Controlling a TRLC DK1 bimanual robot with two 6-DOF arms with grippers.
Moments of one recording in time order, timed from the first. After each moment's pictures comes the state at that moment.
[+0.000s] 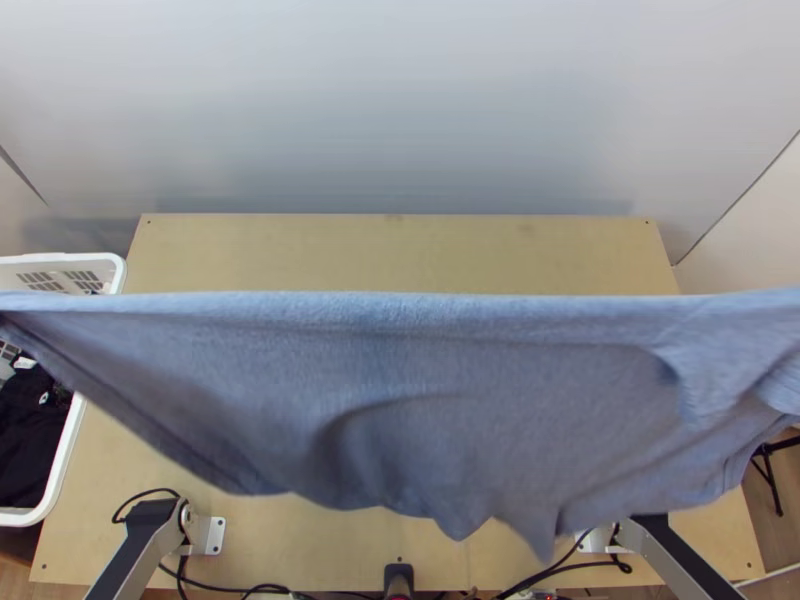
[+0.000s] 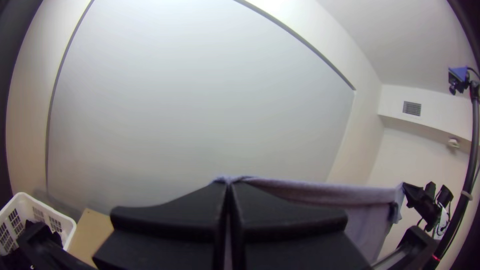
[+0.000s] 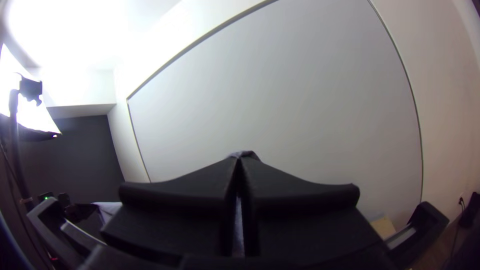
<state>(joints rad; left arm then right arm) 0.15 0.82 2.03 -1.06 0.40 -0.40 0.05 0.96 2.30 -1.04 -0.26 0.46</state>
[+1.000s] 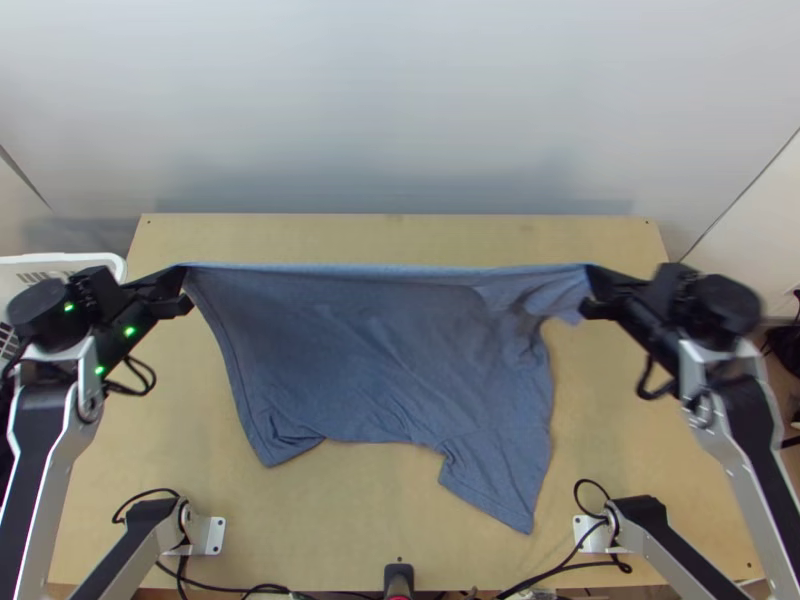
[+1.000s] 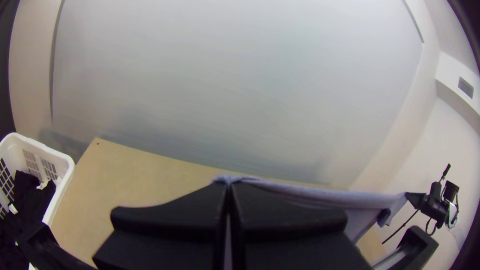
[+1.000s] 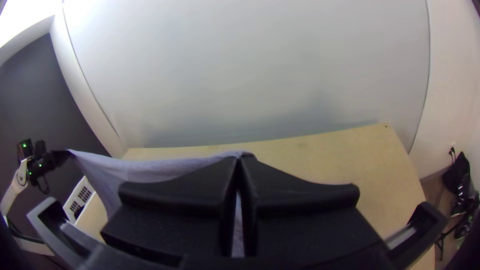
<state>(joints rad) 0.16 0.91 0.92 -0.25 0.35 -0.26 0.13 0.93 0.94 -0.28 -0.22 0.28</state>
